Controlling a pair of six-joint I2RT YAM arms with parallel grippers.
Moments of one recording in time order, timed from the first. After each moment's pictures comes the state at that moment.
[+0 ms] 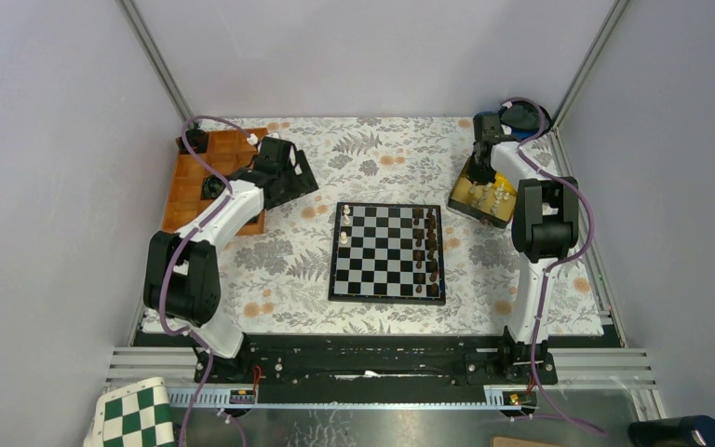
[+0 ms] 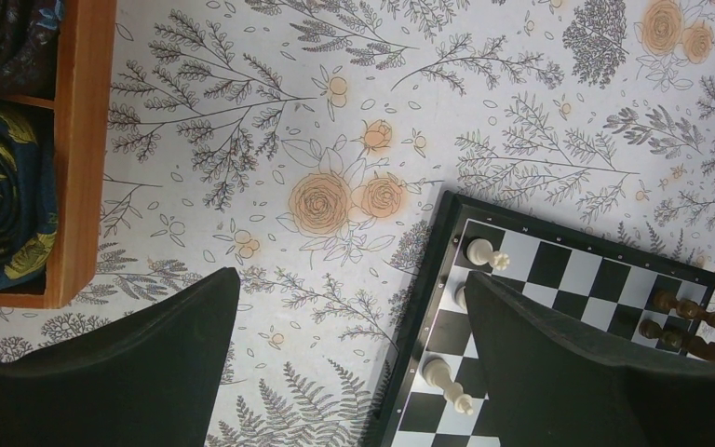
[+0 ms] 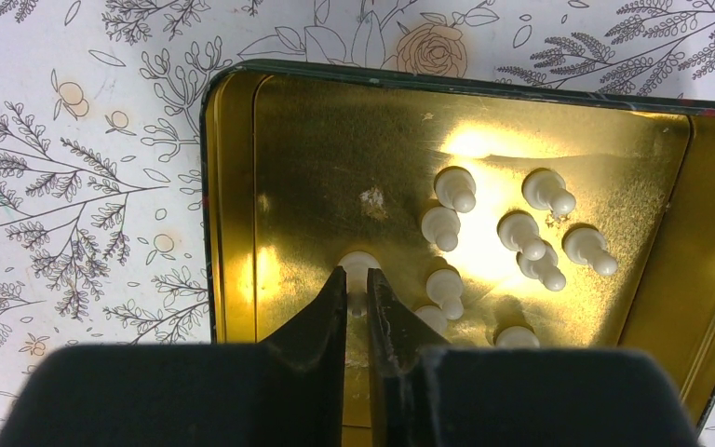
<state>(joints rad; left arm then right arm) -0.24 1.63 1.22 -0.44 -0.09 -0.60 0.07 2.15 1.67 -0.60 0.21 0.42</state>
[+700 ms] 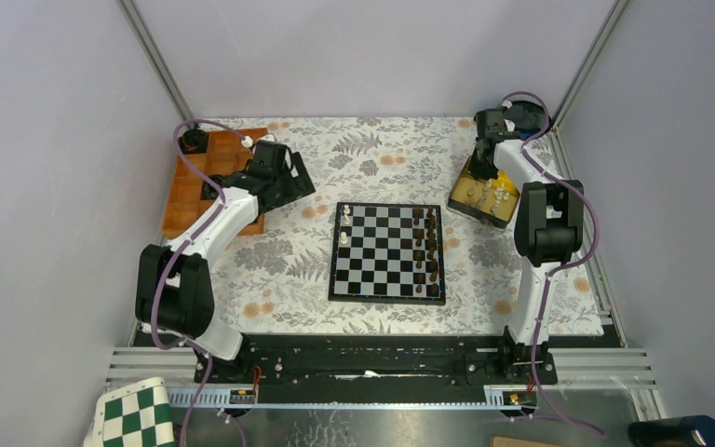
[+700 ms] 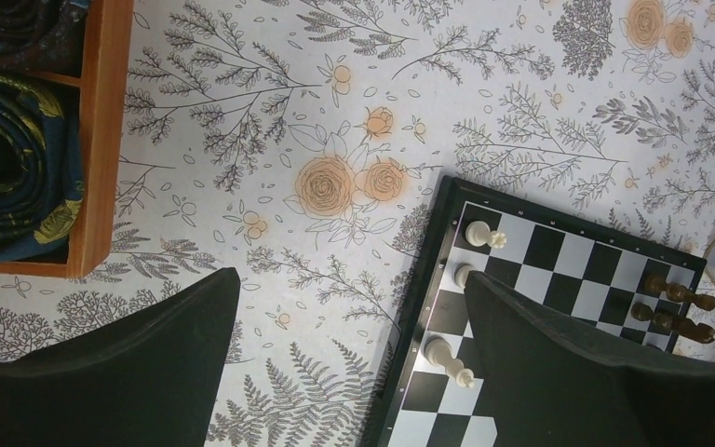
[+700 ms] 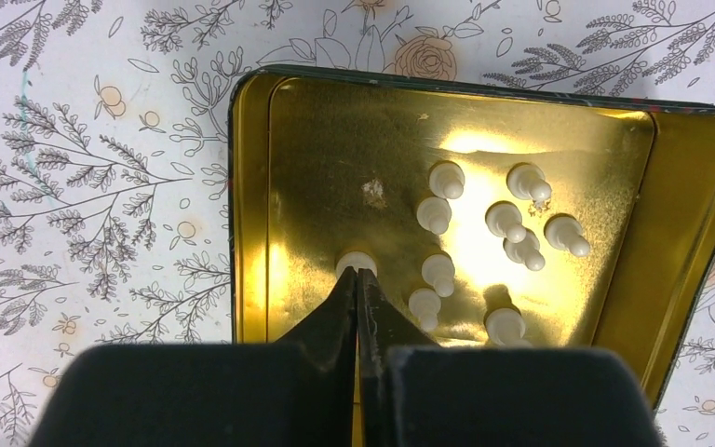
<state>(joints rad) -0.24 1.55 1.16 -0.44 -0.09 -0.60 0.07 2.10 1.67 -0.61 0.21 0.41</state>
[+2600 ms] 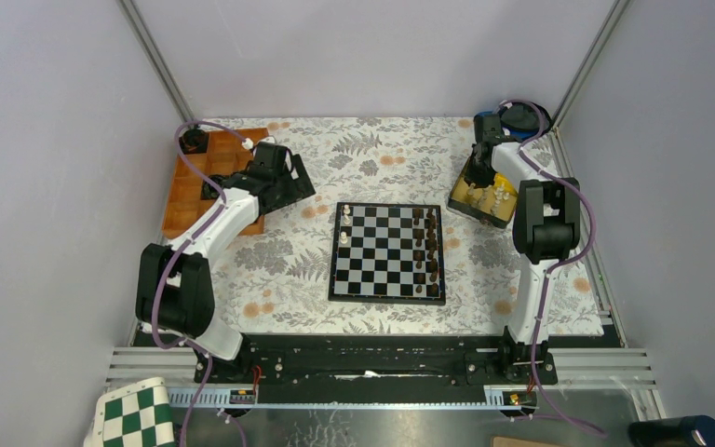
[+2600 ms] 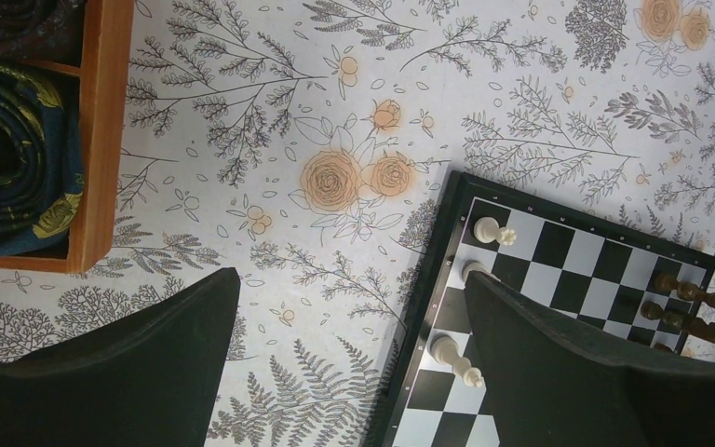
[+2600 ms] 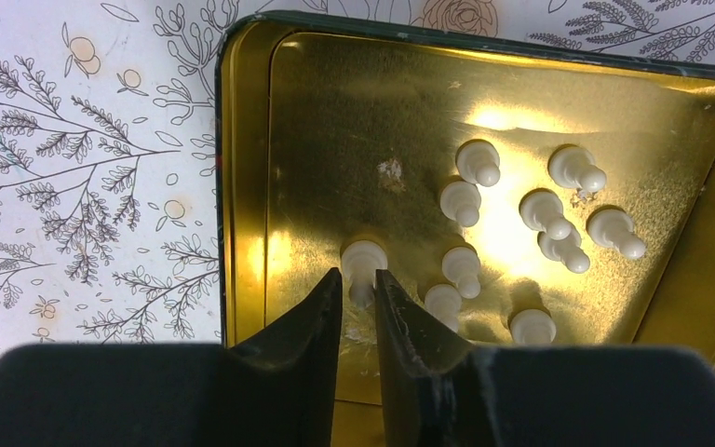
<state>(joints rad) -0.24 1.55 1.15 -0.44 -0.09 -0.60 0.07 2.13 1.66 -0.62 0.16 0.41</state>
